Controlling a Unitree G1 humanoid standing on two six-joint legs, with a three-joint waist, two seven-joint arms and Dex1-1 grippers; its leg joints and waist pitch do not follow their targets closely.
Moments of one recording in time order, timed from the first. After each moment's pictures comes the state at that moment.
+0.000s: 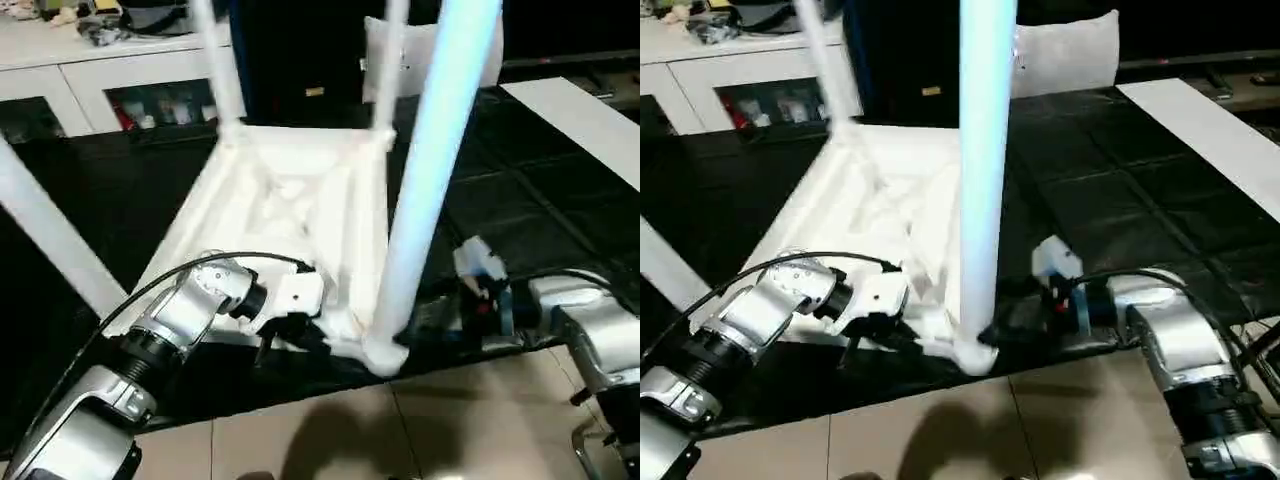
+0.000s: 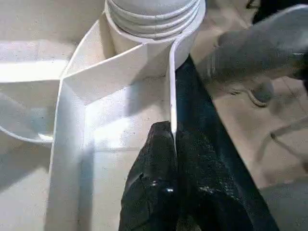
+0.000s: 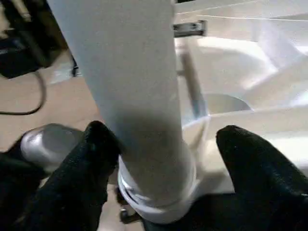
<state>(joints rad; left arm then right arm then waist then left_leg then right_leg) -0.61 0.41 -0.49 0.45 0.07 0.04 -1.42 -0.38 -0.58 0.17 0.20 0.30 0.32 1.42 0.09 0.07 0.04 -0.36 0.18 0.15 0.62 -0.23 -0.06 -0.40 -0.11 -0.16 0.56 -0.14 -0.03</state>
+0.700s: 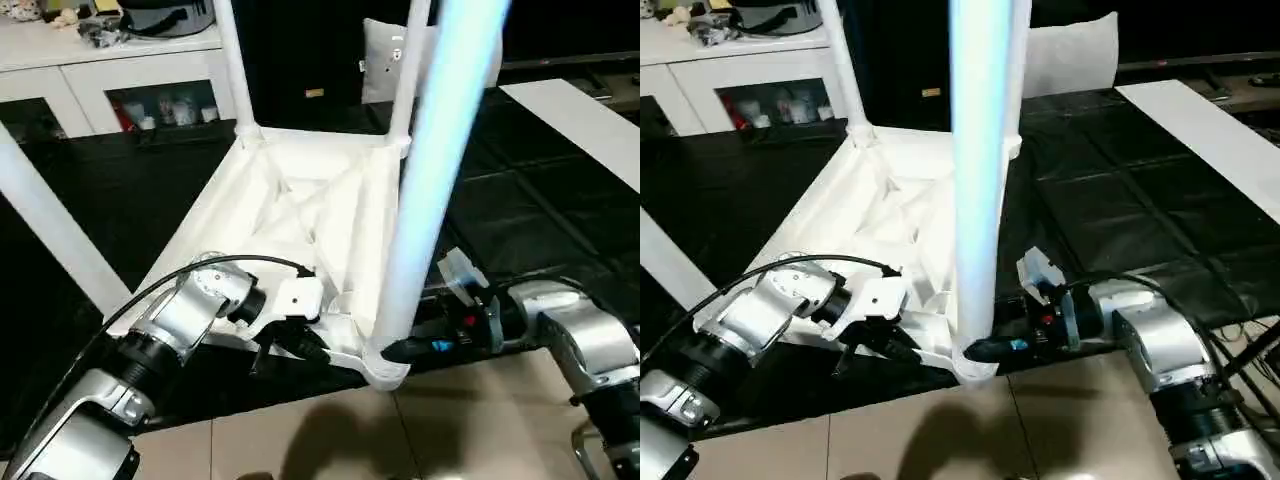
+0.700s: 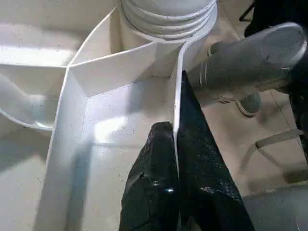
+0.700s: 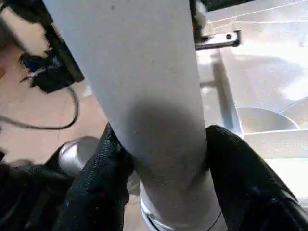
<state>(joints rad) -0.59 0.41 -0.47 0.42 0.05 0.16 -1.43 -0.36 -0.53 0.19 0.18 0.35 0.40 1.42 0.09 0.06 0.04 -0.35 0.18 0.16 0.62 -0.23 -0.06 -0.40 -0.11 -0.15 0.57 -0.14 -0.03</state>
